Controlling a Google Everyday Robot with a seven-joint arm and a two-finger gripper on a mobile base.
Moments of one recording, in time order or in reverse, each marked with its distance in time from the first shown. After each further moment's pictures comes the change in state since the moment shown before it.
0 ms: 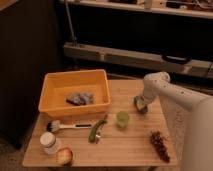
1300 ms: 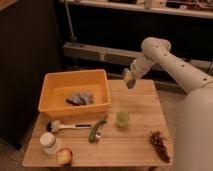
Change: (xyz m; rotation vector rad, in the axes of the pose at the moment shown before) arm -0.138 0.079 -0.149 -0.231 -0.148 0.128
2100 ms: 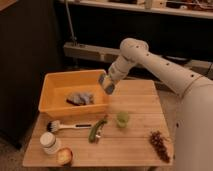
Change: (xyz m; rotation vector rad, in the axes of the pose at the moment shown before) arm 0.016 0.125 0.022 -0.137 0.065 -0.197
